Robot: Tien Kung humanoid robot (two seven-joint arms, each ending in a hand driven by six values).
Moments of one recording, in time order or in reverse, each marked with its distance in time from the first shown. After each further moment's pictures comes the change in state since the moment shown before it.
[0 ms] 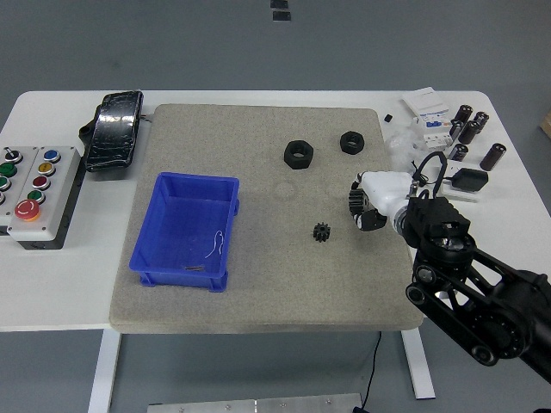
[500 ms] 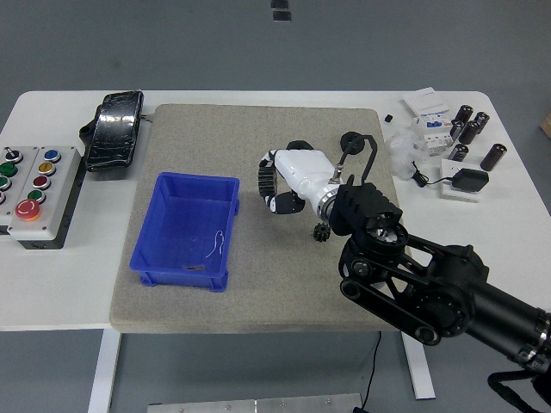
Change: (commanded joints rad) left arm -0.002 -0.003 0.005 0.000 -0.003 0.004 0.013; right arm 0.220 0.153 -0.289 -0.107 0.234 -0.325 0.114
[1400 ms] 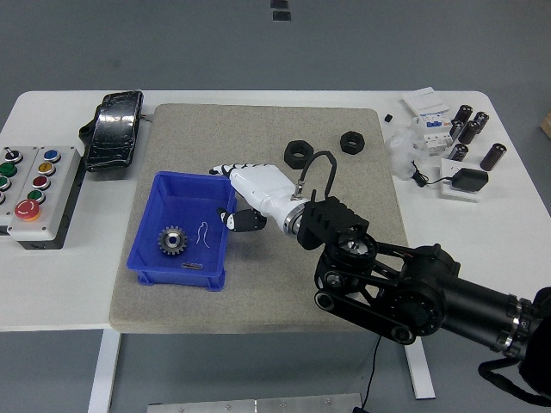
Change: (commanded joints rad) left arm -0.011 0.001 0.001 0.000 0.009 0.000 0.005; right arm 0.033 0.021 -0.095 -0.080 0.053 -0.076 0.093
